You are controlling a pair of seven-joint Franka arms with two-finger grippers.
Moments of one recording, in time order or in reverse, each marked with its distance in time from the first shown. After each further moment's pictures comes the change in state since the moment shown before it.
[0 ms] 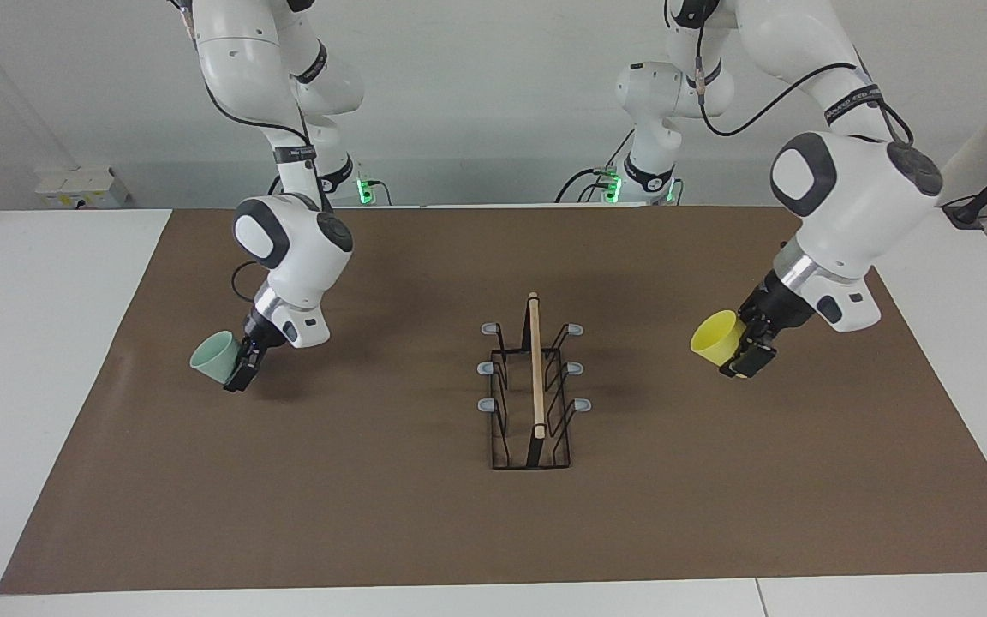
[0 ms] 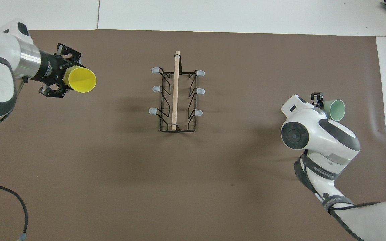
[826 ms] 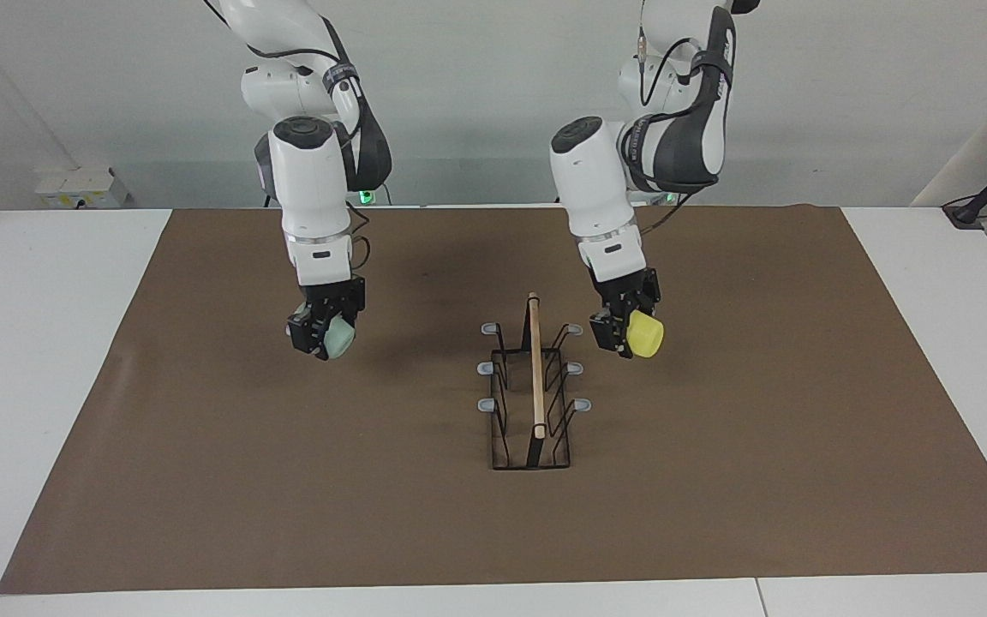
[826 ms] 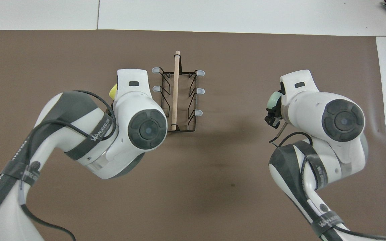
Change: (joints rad) left arm -0.424 -0.104 -0.002 -0.281 0.884 0.177 -0.612; right arm 0.049 -0.160 0.120 0.099 0.951 0.064 -0.053
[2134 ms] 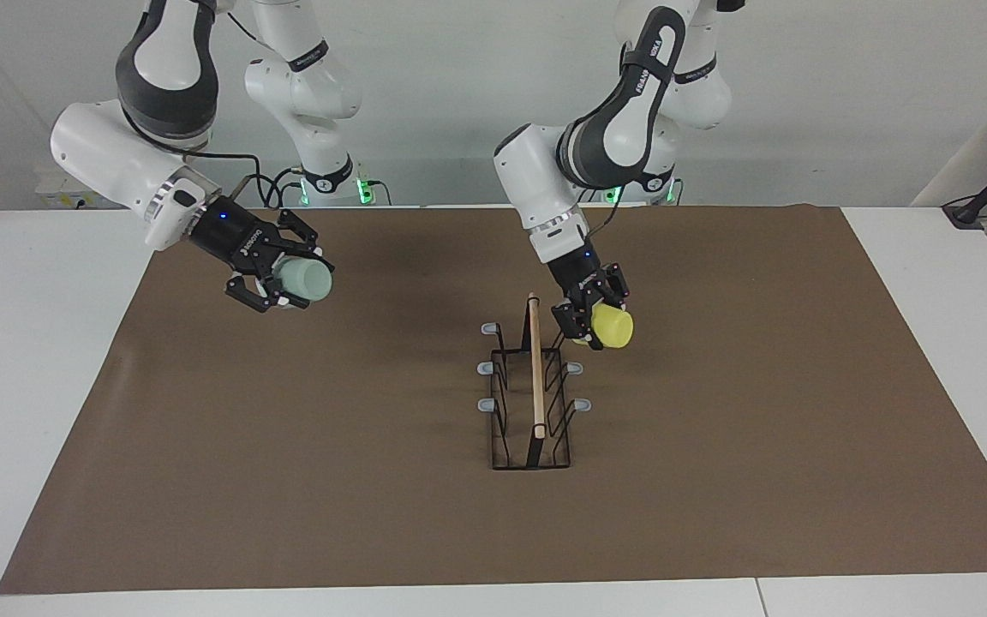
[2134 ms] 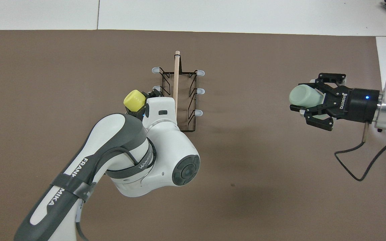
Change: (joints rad) left arm -0.104 0.024 0.001 -0.078 0.290 0.008 -0.276; right arm -0.351 -0.116 -0.007 0.007 1.300 -0.431 -1.030
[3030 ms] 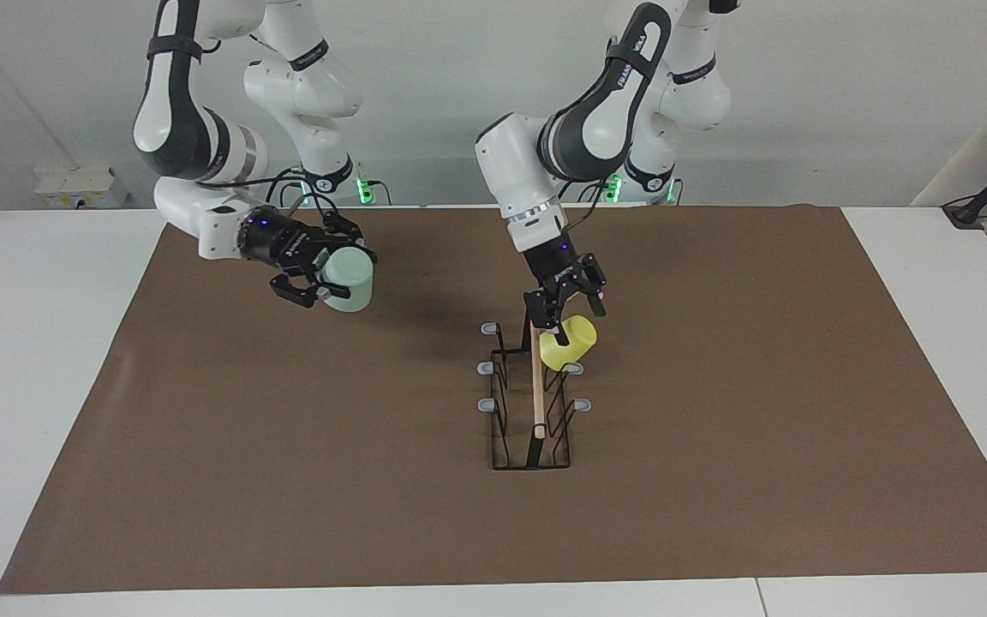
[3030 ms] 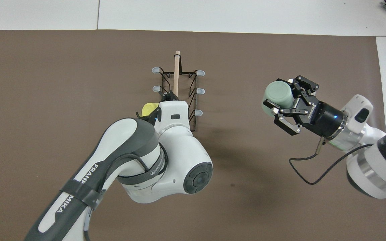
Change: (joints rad) left arm -0.043 0.000 -0.004 0.039 -0.054 0.002 -0.003; right arm 0.126 -0.001 0.010 -0.248 0.852 -0.044 -0.504
